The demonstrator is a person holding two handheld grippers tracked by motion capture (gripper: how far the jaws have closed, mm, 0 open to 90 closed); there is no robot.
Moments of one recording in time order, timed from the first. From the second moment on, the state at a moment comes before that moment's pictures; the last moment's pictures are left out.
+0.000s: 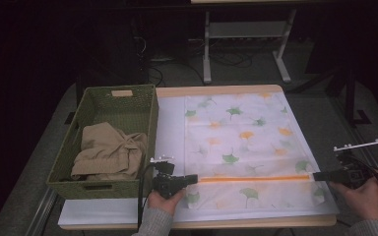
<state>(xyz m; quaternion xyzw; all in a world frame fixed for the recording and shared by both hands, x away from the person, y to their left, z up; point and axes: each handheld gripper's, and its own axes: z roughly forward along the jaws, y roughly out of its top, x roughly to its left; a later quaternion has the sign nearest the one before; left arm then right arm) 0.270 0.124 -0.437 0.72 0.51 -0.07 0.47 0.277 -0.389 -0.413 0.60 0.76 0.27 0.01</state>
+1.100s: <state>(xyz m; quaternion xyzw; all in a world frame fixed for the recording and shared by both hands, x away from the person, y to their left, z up) 0.262 0.129 -0.423 0.74 0.51 -0.02 0.44 0.269 -0.394 -0.409 0.59 0.75 0.29 0.02</state>
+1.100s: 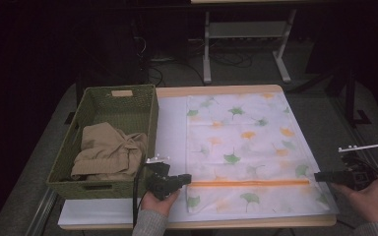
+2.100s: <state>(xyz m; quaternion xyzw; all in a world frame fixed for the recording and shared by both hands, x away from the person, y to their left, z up) 0.271 0.118 -0.398 0.75 0.47 -0.04 0.46 0.276 -0.317 -0.389 0.50 0.80 0.33 0.02</state>
